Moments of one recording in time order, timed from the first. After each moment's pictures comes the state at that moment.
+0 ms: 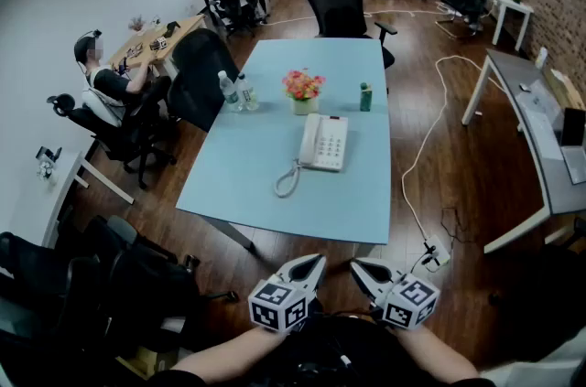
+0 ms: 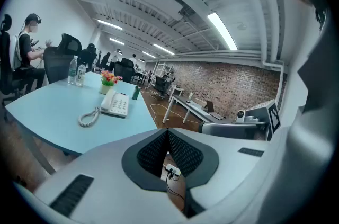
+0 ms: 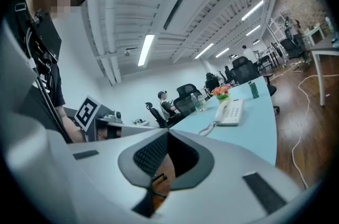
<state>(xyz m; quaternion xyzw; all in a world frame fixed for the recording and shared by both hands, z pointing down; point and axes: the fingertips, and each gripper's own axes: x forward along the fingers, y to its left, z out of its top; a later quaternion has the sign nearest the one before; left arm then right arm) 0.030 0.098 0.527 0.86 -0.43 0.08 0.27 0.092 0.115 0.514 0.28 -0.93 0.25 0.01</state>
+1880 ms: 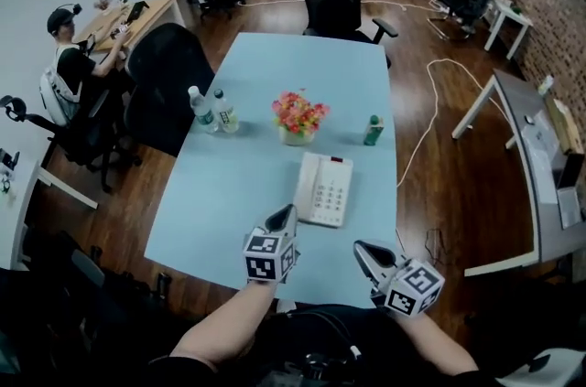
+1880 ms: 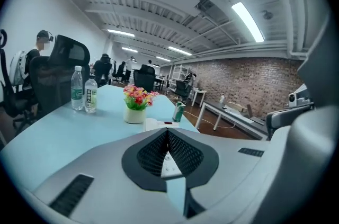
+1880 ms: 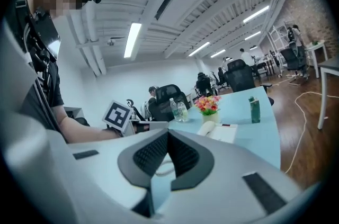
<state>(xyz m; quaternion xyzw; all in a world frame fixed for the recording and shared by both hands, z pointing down) -0.087 -0.252 0.565 0.81 -0.53 0.10 0.23 0.052 -0.155 0.512 0.32 -0.92 0.22 0.06</state>
